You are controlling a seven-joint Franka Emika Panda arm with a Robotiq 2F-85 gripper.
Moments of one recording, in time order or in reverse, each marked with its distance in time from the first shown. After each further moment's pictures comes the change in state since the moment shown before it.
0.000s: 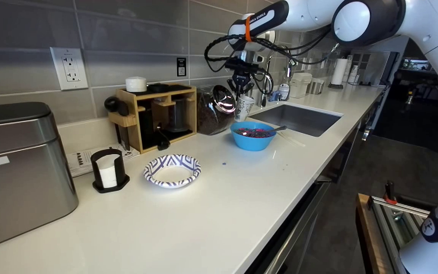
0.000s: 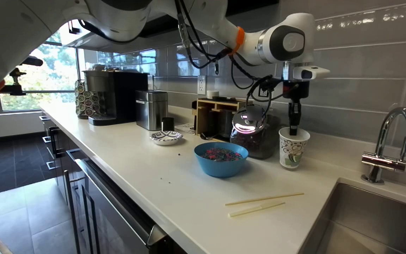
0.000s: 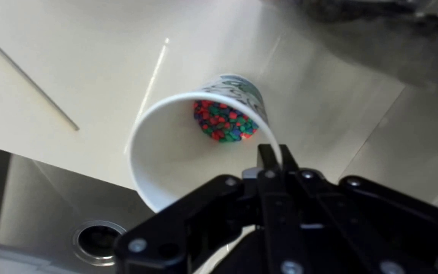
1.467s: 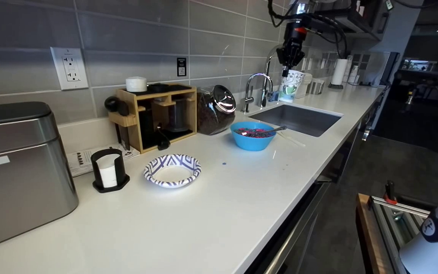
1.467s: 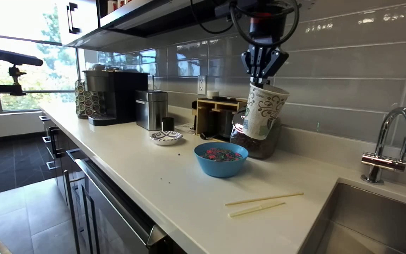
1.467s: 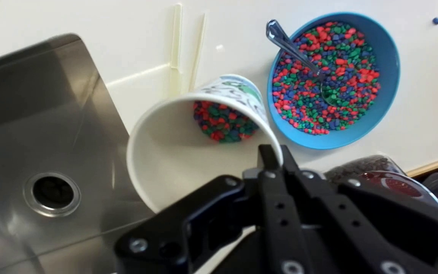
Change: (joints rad) arm 0.004 -0.760 -0.004 -0.701 -0.139 -0.136 -0.867
